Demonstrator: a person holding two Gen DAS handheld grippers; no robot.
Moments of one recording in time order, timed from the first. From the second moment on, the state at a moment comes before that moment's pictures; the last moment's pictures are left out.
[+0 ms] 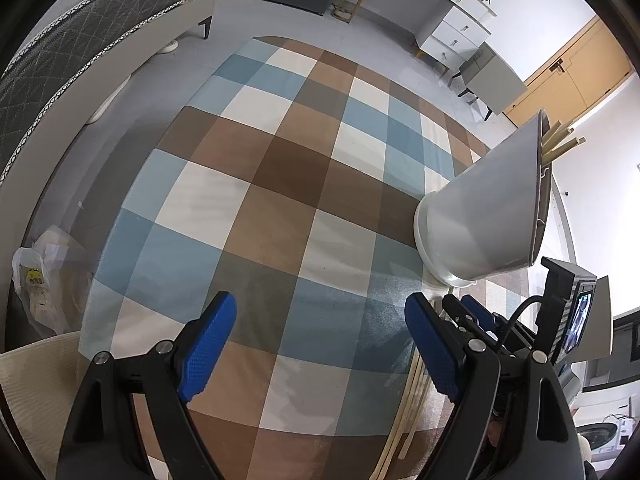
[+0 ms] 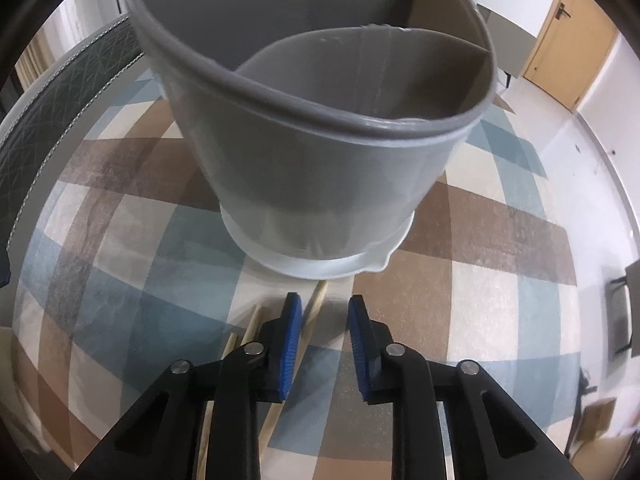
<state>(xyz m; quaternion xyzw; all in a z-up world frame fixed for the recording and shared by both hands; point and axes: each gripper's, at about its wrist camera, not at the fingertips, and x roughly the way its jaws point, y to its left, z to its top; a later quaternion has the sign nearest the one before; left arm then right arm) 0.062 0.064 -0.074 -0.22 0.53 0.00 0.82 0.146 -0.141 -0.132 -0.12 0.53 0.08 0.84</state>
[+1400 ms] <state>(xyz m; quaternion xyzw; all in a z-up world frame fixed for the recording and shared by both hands) 0.033 -0.045 -0.130 0.02 0.60 -0.08 0.80 0.100 -0.266 -0.069 0.21 0.43 0.13 0.87</state>
